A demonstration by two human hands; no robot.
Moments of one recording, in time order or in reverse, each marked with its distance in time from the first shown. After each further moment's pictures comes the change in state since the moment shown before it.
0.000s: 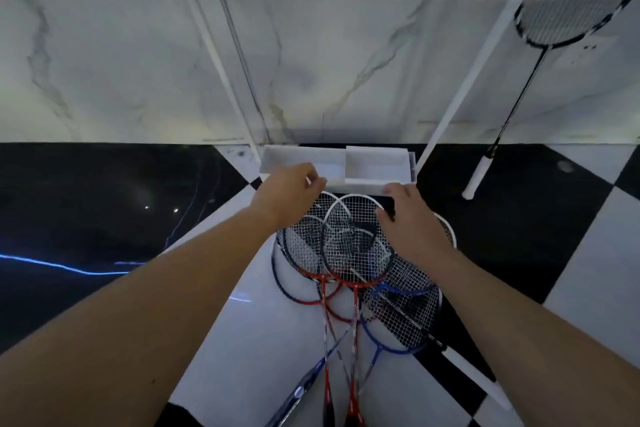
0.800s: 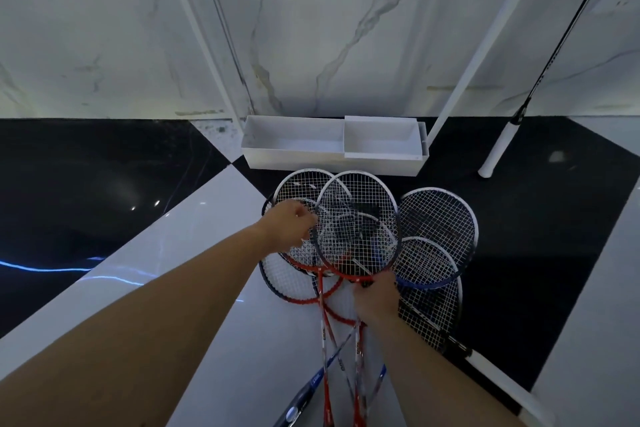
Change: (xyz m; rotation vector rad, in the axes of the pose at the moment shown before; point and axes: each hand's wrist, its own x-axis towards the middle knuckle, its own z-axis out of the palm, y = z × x) left_hand 0.000 -0.081 0.131 -0.371 -0.401 -0.322; right_hand -0.061 0.048 0.217 0.502 -0.161 0.878
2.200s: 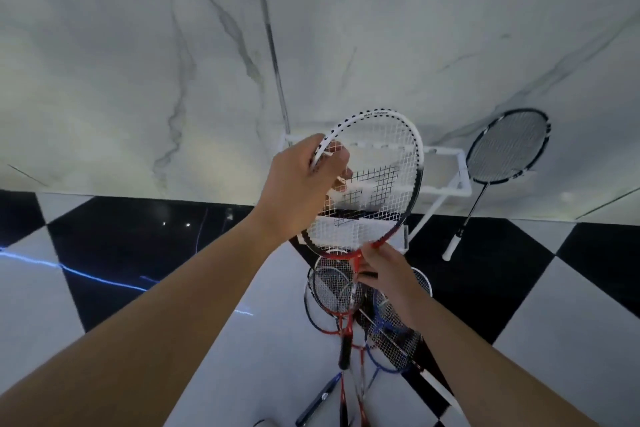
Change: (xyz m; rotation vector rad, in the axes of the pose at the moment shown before) left_hand -0.378 0.368 -0.321 -0.268 0.495 0.607; right_hand -0.374 -0.358 -0.267 0.417 -0.440 -0.323
